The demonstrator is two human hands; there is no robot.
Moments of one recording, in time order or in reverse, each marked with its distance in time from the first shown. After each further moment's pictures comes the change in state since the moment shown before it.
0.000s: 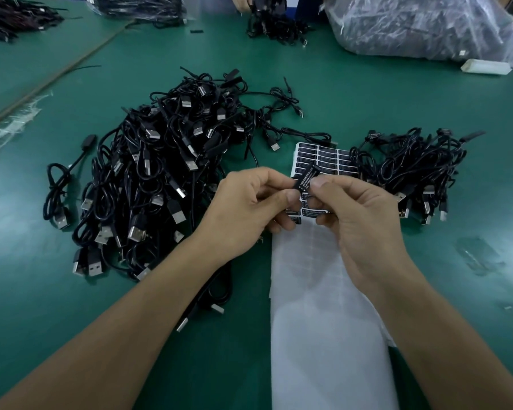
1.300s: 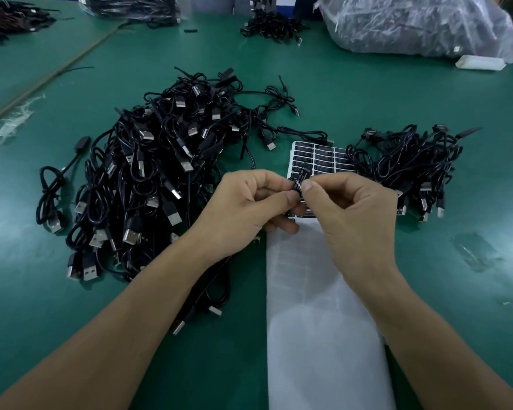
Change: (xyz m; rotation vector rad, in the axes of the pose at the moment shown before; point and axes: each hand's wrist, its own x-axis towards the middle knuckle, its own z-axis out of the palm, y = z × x) left_hand -0.002 0.009 -0.002 -0.031 -0.084 -0.099; right_hand -0.003 0.008 0.007 -0.220 0.101 -0.285
